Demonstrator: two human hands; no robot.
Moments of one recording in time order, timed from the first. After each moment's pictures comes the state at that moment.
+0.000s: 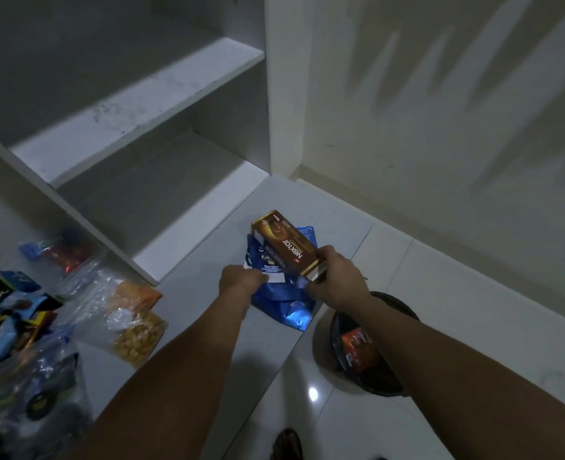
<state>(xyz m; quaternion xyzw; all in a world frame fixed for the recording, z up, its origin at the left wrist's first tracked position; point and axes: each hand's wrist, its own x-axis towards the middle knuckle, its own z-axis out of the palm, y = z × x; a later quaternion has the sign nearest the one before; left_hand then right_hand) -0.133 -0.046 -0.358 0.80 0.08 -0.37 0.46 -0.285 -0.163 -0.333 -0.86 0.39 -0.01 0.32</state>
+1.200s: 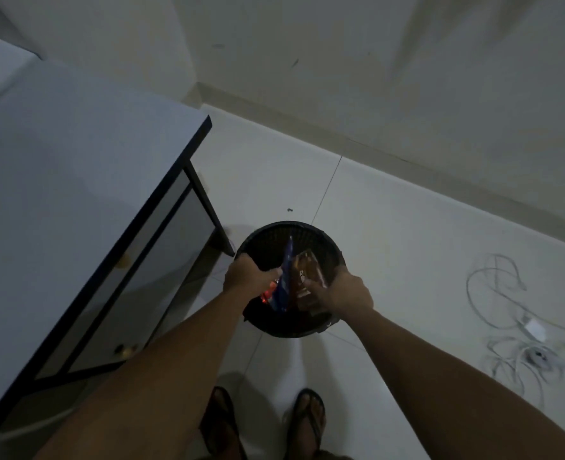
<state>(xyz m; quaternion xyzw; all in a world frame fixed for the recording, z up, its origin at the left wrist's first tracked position) -0.375 -0.199 -0.566 0.86 -0.24 -0.42 0.18 -0.548 -0.266 -0.559 -0.68 0.63 0.13 0.35</state>
